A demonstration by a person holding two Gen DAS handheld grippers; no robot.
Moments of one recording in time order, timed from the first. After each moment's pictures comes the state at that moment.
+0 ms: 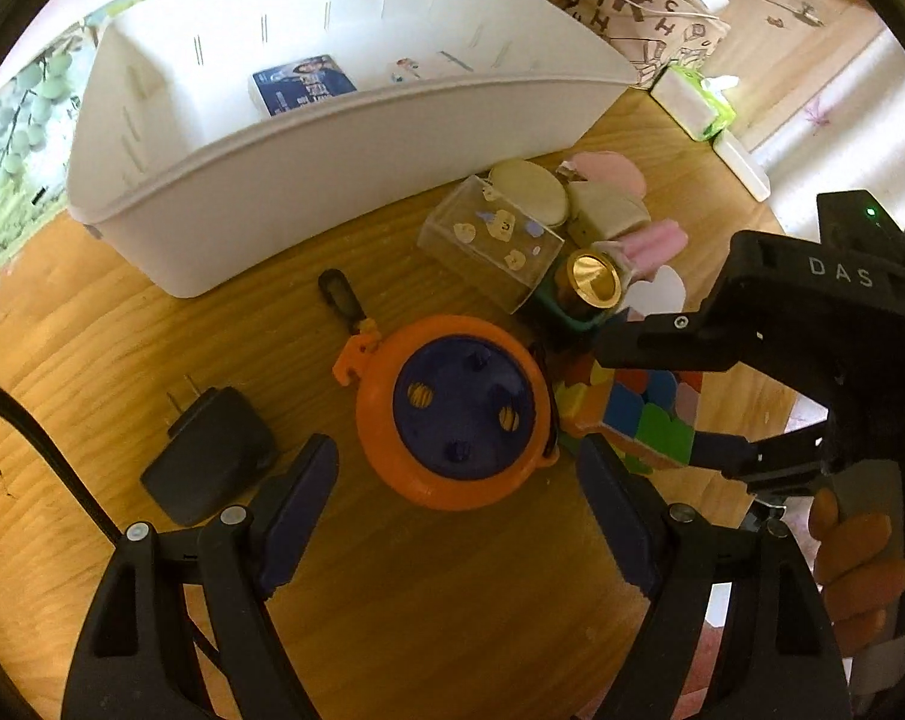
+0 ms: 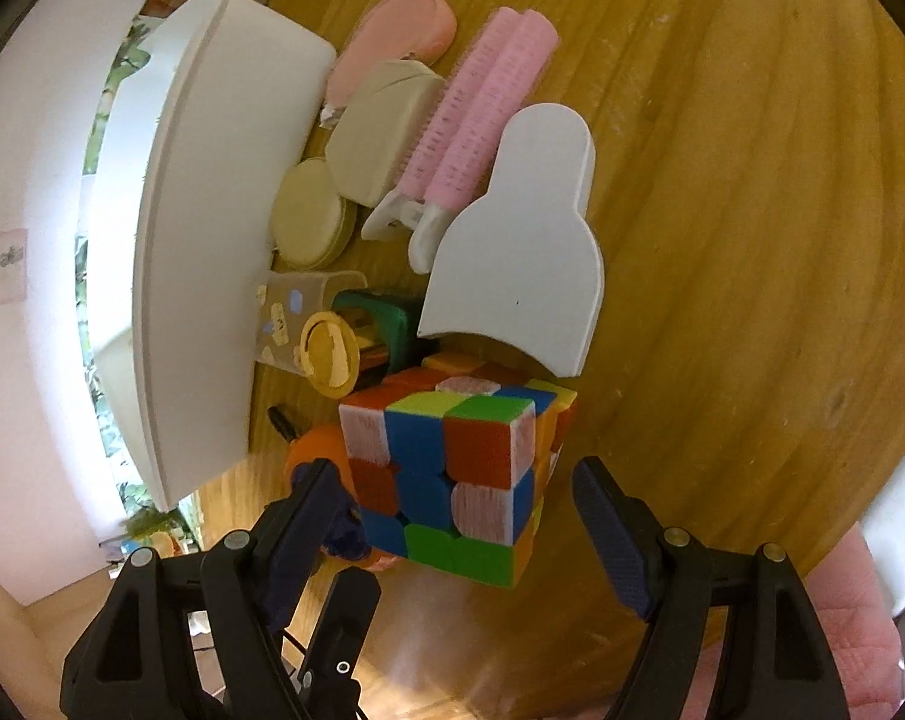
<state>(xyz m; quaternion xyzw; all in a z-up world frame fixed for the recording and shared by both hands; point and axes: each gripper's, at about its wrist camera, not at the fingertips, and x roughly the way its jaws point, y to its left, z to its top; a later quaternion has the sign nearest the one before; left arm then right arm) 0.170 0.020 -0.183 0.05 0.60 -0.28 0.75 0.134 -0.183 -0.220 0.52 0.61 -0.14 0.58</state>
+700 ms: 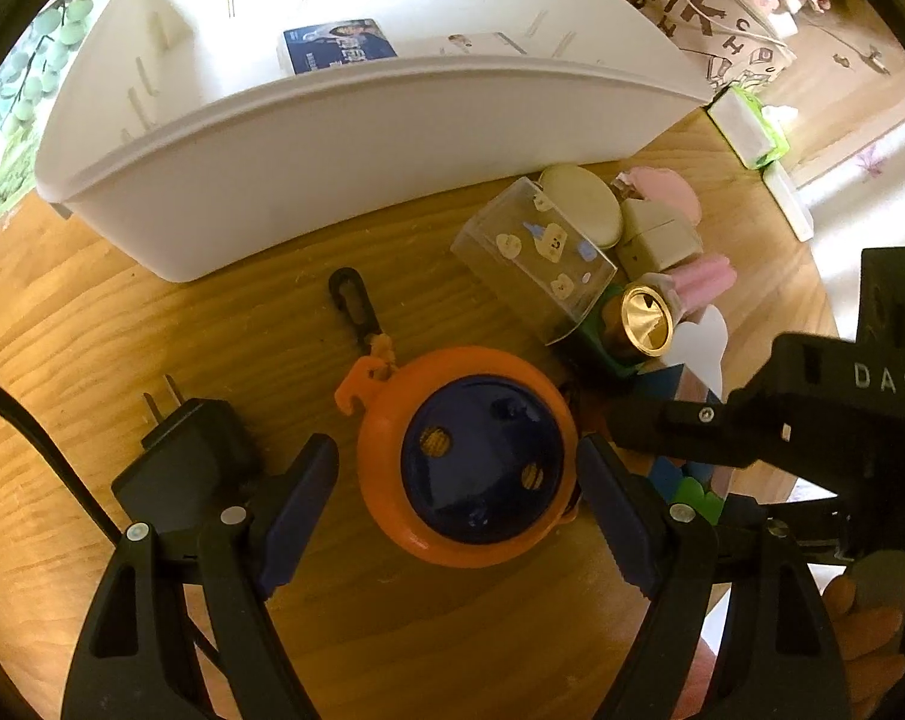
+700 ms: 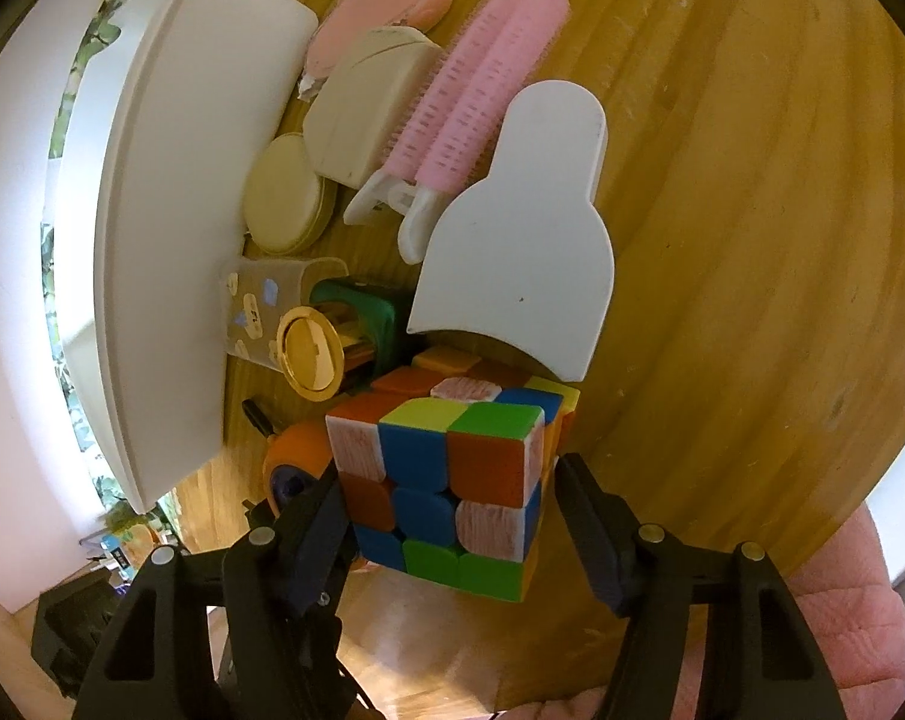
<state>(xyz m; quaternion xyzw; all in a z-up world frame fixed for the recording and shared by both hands) 0.187 0.016 -0.200 0.02 0.63 -0.23 0.74 0.160 -0.165 -0.243 0.51 0.64 -0.14 0.56</state>
